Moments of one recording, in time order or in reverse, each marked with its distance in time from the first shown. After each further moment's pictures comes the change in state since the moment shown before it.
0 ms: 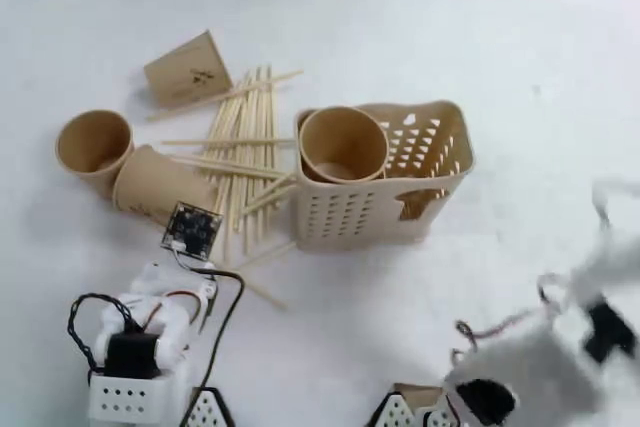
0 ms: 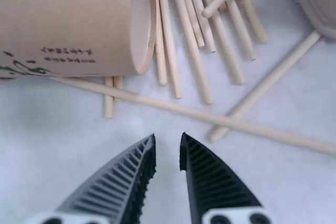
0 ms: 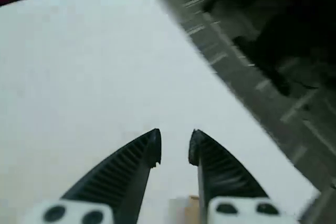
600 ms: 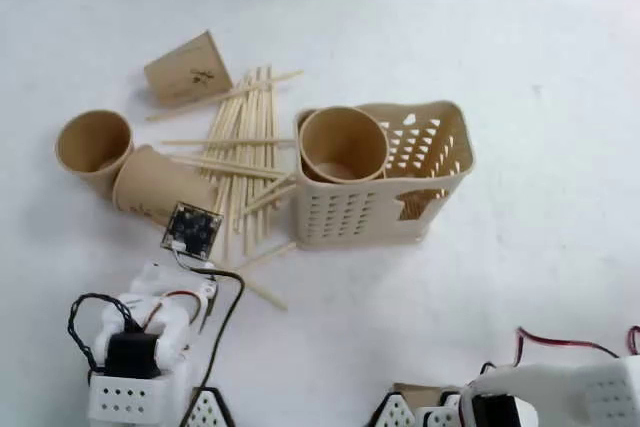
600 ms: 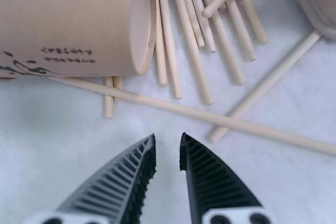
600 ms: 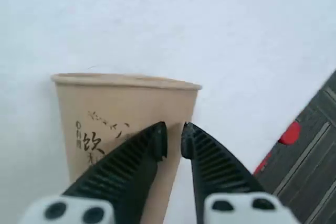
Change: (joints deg) left arm 0.0 0.0 0.0 0.0 0.0; right arm 20.0 16.6 59.3 -44.7 16.0
